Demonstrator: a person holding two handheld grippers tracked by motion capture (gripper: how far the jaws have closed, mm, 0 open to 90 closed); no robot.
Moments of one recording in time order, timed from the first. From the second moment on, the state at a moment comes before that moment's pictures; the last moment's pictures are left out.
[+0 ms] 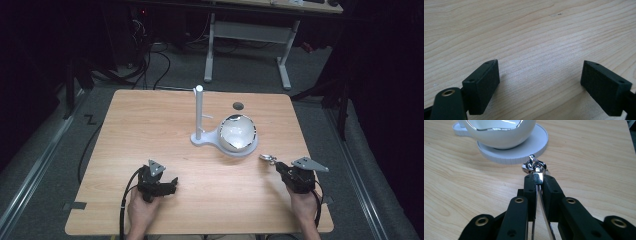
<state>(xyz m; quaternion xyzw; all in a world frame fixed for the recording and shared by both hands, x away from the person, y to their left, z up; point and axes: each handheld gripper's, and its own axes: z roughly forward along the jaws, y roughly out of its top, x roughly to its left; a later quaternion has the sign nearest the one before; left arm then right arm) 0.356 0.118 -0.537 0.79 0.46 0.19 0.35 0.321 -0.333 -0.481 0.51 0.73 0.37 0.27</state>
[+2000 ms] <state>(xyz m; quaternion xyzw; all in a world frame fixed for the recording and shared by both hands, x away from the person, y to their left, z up) 0.356 0.118 -0.537 0.79 0.46 0.19 0.35 0.344 -0.306 -0.422 0.46 0.72 0.47 0.22</state>
